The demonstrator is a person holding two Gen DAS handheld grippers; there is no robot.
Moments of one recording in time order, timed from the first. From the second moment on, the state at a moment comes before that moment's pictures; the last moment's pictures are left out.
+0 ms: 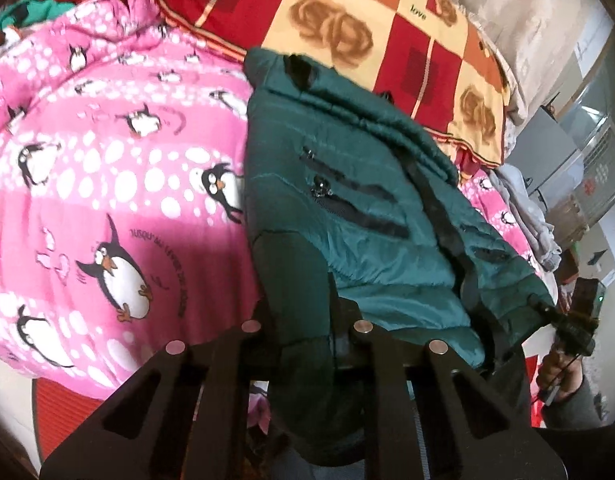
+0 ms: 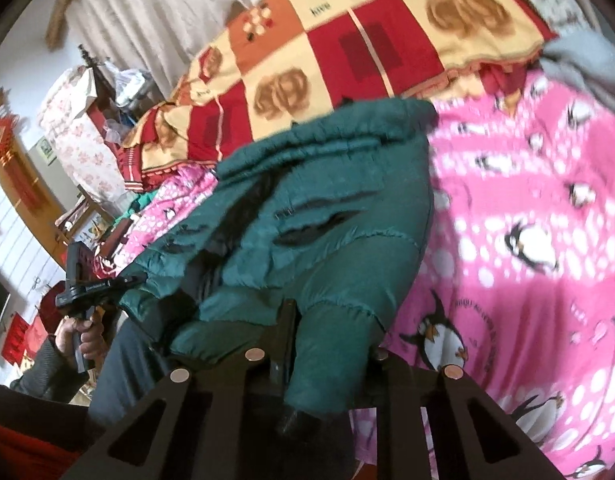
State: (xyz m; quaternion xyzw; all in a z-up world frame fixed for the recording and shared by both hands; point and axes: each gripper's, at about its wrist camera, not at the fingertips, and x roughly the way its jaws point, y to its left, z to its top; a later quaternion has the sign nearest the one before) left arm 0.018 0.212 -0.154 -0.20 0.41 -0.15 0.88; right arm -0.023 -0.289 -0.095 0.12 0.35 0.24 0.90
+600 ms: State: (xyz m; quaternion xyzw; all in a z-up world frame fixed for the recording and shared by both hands) left arm -0.084 0.242 -0.097 -0.25 0.33 -0.17 0.89; right arm -0.119 -0.293 -0.042 0.12 0.28 0.29 0.91
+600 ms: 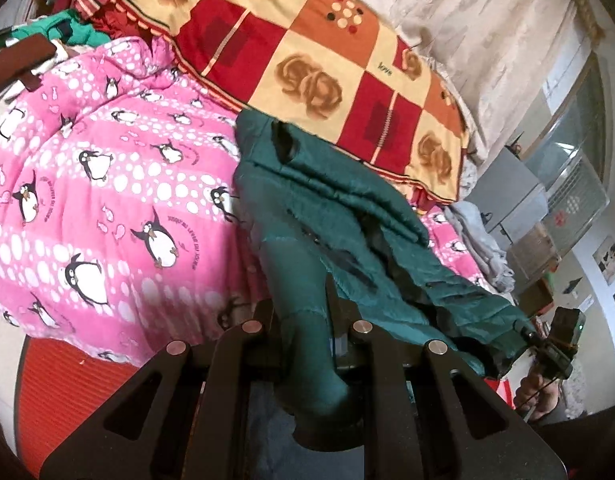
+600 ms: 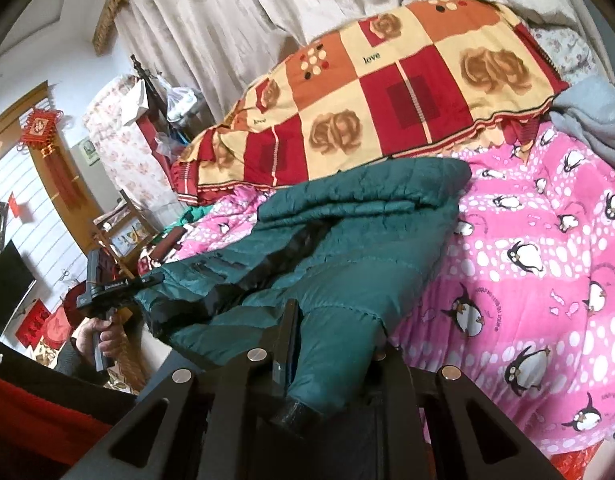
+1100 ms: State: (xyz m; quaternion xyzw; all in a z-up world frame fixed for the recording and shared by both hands) left arm -0.047 0.211 -0.070 -0.16 0.30 -0.08 0.94; right arm -0.076 -0.286 -0.025 0.11 0.25 0.26 0.93
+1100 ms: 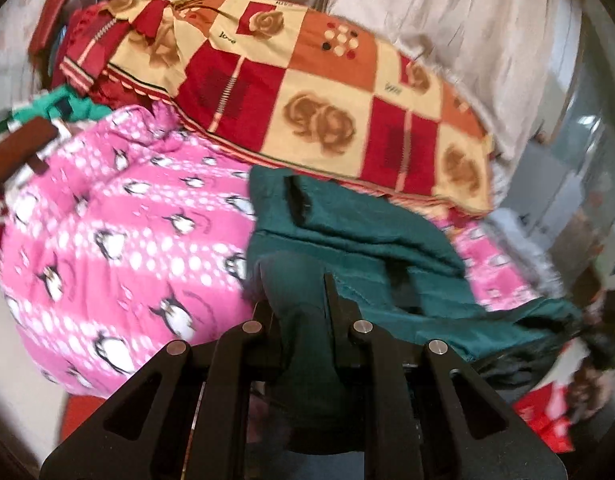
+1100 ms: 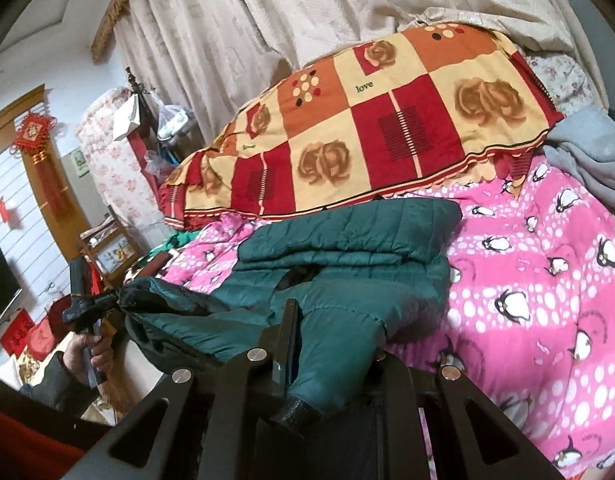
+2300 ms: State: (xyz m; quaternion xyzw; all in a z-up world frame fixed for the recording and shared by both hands) left arm -0.017 0.184 -0.099 -0.08 0.36 0.03 0.93; right arm -0.033 -0.269 -0.030 0.08 0.27 0.20 0.94
